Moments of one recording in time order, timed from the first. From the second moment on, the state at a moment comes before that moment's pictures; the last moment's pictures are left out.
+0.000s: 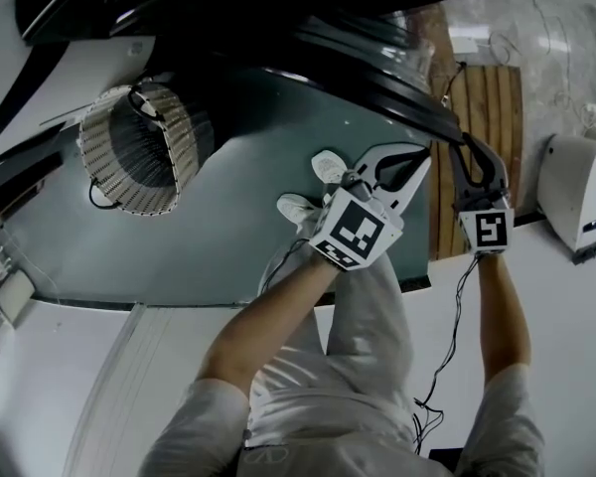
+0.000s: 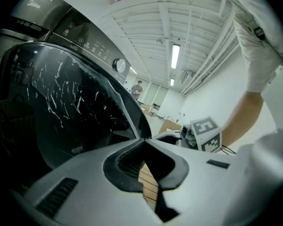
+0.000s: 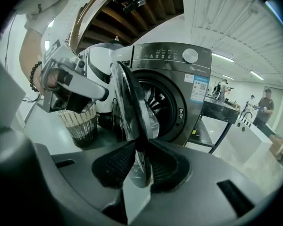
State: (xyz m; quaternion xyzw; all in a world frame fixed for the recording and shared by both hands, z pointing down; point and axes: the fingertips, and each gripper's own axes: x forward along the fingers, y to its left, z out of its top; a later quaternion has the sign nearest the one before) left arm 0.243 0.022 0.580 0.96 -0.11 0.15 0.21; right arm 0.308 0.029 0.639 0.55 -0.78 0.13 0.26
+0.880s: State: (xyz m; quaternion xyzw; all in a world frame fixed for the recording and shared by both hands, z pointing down) left arm 0.310 -0.048 0.574 0.98 -0.07 0.11 0.17; right arm 0.364 -0.063 0.637 0.54 -0.80 0.05 0.26
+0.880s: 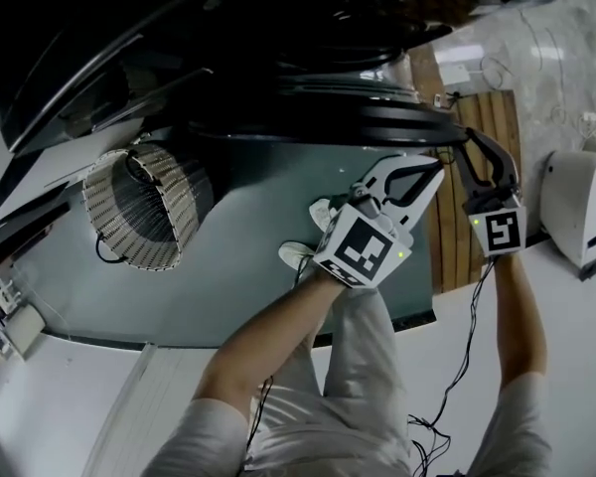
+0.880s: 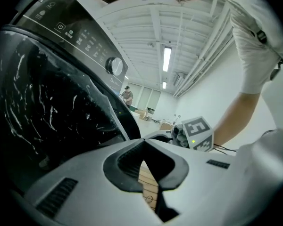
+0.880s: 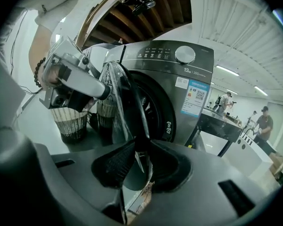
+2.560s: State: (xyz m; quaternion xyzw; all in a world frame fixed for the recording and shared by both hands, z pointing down) left arm 0.311 -0.126 0.579 0.98 -0.13 0.07 0.16; right arm 0.403 -0.186 0.635 0.57 -0.78 0.01 0.24
